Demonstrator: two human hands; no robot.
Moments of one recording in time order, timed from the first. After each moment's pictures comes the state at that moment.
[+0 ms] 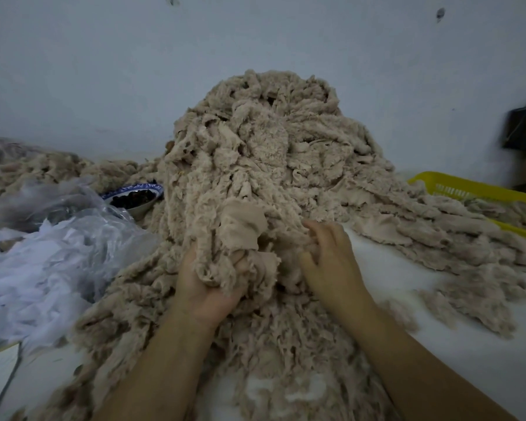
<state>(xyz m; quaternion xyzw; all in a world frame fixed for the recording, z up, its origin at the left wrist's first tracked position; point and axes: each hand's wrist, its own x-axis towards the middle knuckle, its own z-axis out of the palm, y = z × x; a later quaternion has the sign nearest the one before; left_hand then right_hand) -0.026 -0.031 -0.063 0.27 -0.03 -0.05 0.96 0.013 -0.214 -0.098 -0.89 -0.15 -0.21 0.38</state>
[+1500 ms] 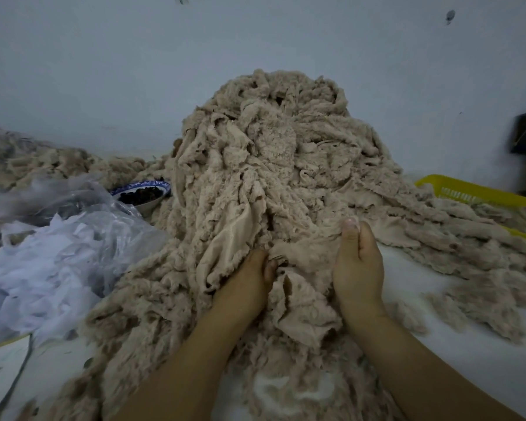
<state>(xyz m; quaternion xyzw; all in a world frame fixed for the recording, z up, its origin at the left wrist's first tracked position) 0.000 -0.039 -0.113 0.94 -0.04 0.09 0.32 0.004 -0.204 -0.093 -0.70 0.00 -0.28 0.66</state>
